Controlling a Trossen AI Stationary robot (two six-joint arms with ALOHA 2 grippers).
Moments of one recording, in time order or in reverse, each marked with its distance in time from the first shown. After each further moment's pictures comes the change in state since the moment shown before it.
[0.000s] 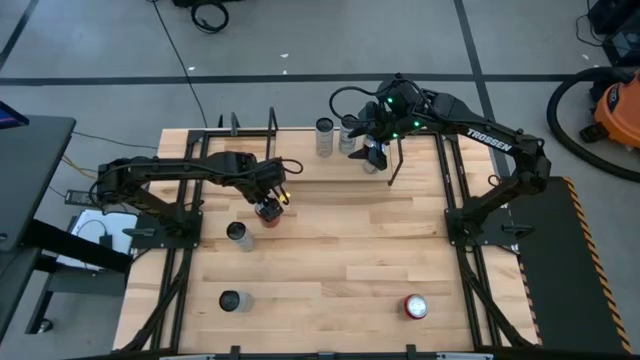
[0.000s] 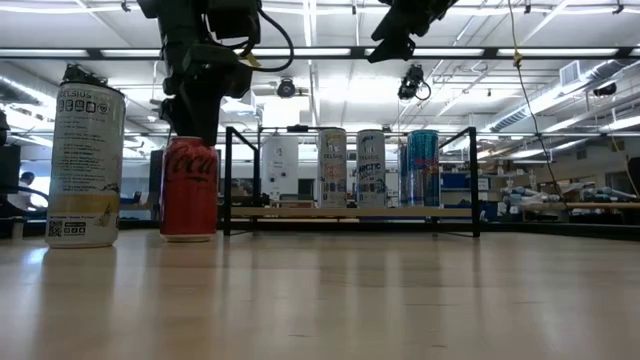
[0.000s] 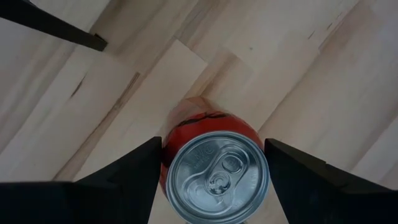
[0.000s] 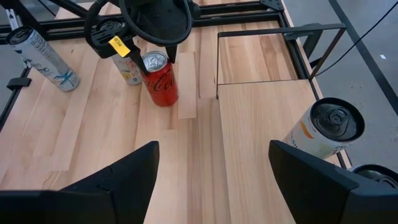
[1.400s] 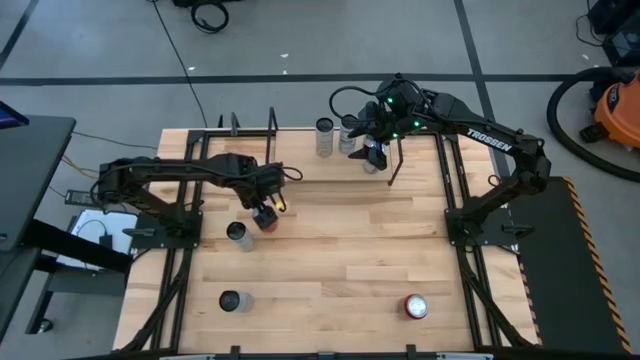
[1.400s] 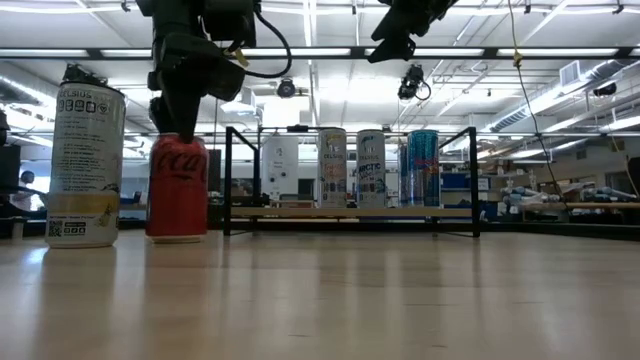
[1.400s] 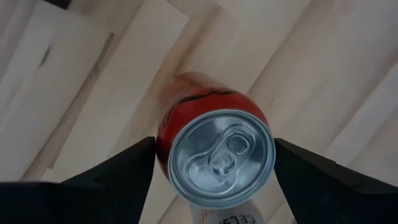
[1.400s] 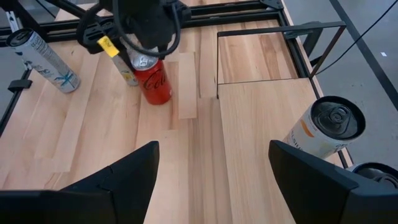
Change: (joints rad) left arm -0.027 0.016 0.005 -0.093 0.087 0.055; right arm 0.000 0.000 0.000 -0.001 0.000 0.011
